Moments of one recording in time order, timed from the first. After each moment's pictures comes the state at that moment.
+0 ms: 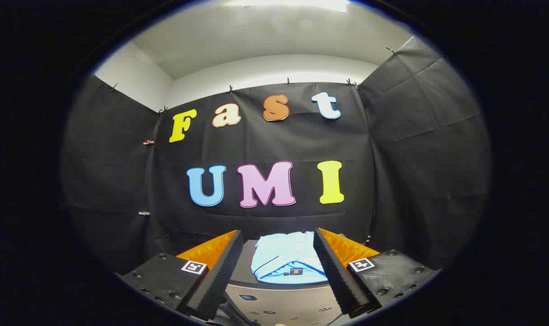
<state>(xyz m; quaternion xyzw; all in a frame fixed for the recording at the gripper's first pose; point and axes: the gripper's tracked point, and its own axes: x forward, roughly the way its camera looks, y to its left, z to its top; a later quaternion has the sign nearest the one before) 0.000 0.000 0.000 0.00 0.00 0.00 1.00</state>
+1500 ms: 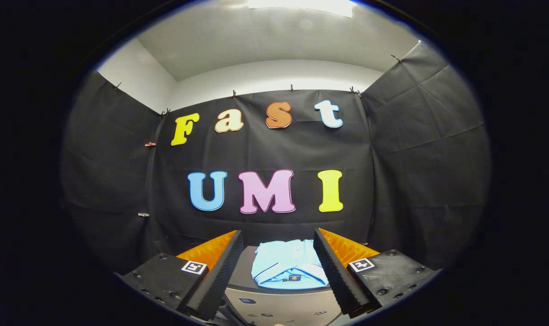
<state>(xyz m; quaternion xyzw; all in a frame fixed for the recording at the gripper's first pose) 0.003 0.006 0.037 -0.02 -0.01 0.00 1.00</state>
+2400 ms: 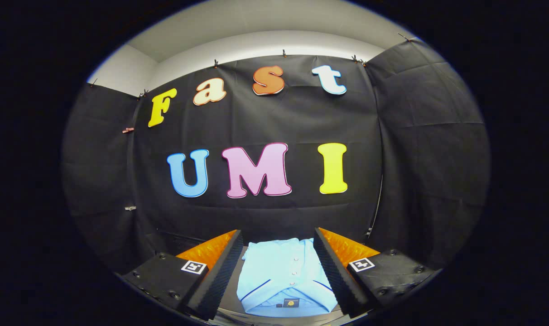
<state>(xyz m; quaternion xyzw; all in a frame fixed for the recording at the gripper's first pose) 0.165 -0.021 0.001 0.00 0.11 -0.03 0.99</state>
